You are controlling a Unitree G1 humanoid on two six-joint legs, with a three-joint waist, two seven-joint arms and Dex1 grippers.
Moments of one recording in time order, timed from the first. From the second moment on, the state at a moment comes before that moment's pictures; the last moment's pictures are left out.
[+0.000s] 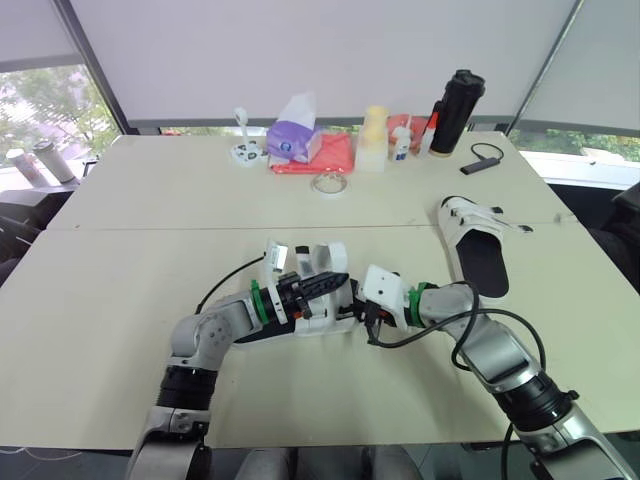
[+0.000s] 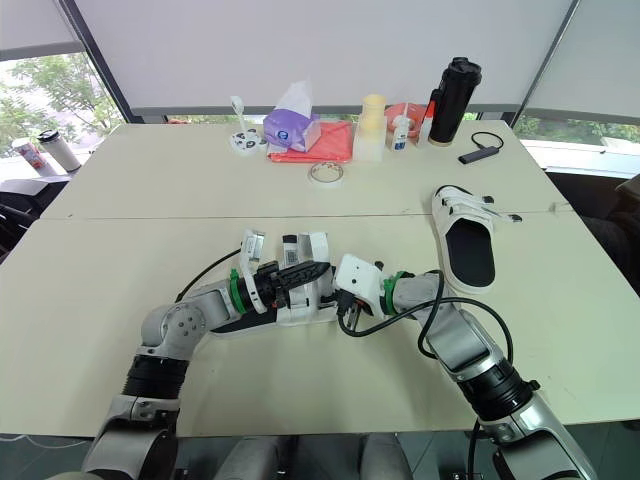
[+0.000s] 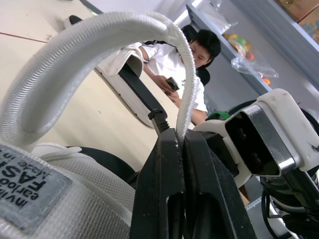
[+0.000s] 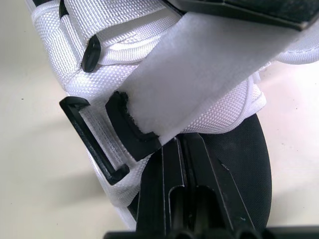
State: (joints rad) left arm -0.44 0.17 0.02 0.08 -0.74 0.81 -0.86; right arm -0.42 -0.55 0.36 -0.20 -0.04 0.50 0.87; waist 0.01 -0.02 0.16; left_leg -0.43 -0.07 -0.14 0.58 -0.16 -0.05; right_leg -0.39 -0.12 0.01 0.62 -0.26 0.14
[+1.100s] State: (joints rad) left arm -0.38 0.16 0.05 -0.10 -0.90 0.97 -0.60; right arm -0.42 -0.55 0.37 -0.20 -0.04 0.49 0.87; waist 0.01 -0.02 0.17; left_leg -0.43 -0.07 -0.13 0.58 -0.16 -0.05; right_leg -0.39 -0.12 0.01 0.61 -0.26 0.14
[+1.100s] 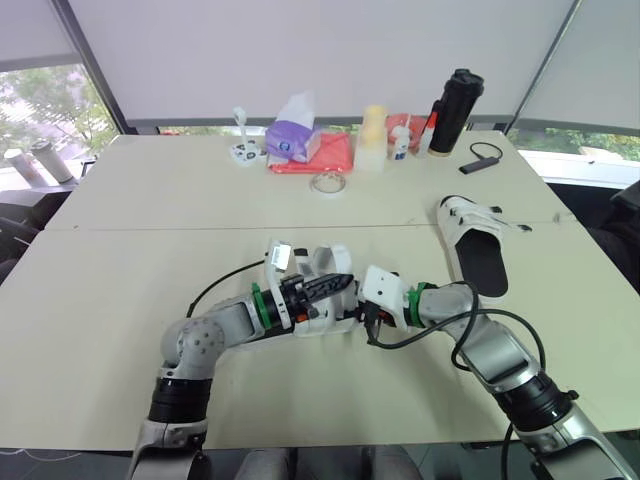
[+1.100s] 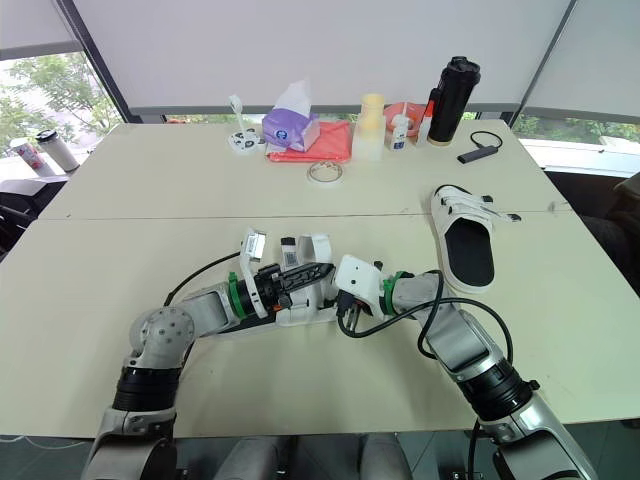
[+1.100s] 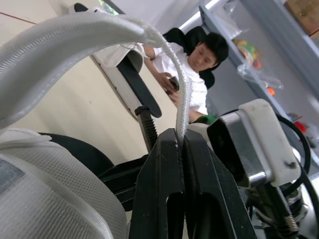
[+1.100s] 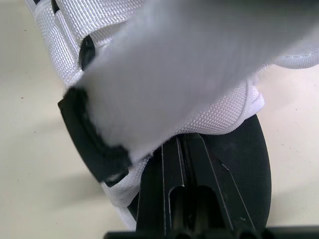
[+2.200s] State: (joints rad) left arm -0.31 0.21 -0.01 -0.13 -0.82 0.84 -0.66; right arm -0.42 -0.55 0.38 -0.20 -0.05 0.49 0.87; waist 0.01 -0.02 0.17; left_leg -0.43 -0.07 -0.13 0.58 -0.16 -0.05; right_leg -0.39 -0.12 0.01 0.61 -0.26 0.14
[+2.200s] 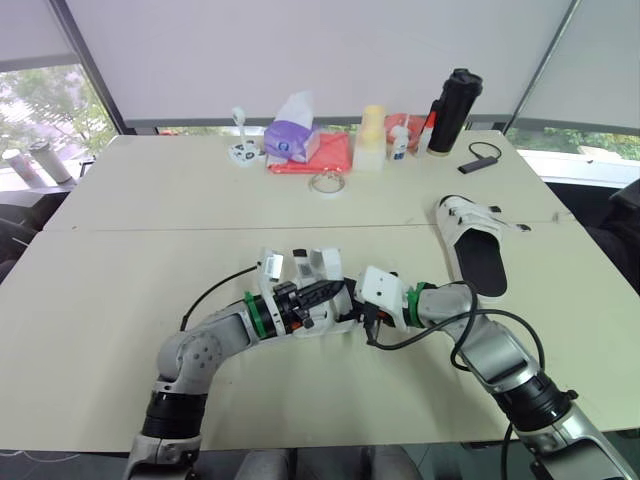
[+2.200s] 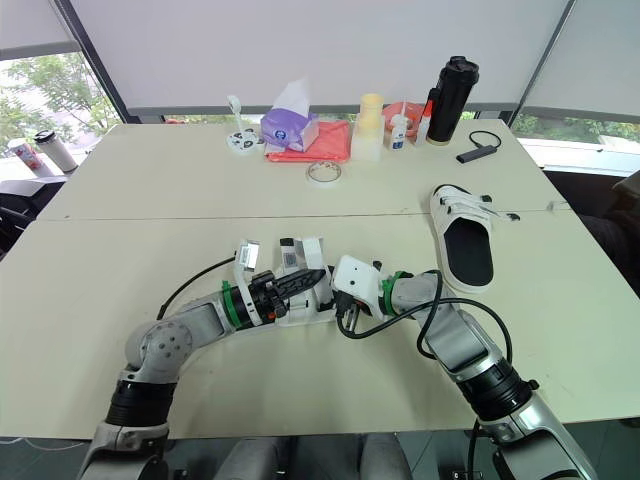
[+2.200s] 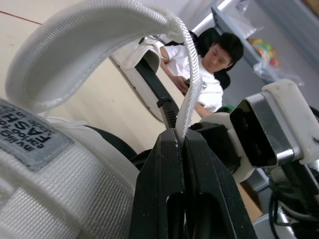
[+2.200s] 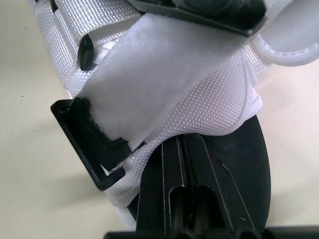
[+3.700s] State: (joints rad) left arm -0.56 0.36 -0.19 0.12 -0.53 0.63 -1.10; right arm -0.41 -0.56 0.37 -0.21 -0.05 0.49 0.87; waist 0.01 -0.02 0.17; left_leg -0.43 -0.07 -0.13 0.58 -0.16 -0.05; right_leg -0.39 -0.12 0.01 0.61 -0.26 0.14
